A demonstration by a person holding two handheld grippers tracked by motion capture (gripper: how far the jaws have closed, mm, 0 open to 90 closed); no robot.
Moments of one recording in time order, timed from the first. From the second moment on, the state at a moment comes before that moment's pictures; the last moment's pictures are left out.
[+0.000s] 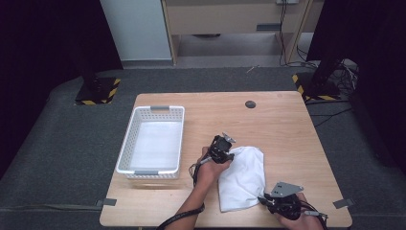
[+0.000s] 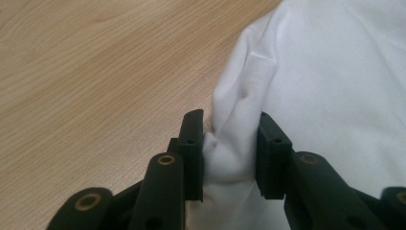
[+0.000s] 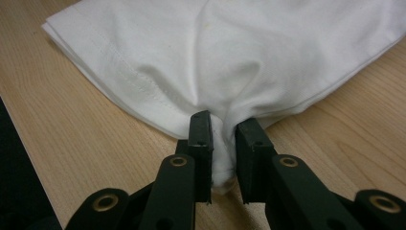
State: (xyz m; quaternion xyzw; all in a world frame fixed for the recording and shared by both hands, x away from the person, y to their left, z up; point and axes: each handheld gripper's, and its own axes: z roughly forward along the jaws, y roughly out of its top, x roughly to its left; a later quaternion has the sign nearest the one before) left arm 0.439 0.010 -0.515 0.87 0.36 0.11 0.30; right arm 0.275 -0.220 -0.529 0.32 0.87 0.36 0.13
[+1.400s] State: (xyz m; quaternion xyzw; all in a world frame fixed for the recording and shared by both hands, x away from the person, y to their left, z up) left arm 0.431 0.012 -0.495 0.87 0.35 0.13 0.32; right arm 0.276 -0.217 -0.516 0.30 0.87 0.36 0.11
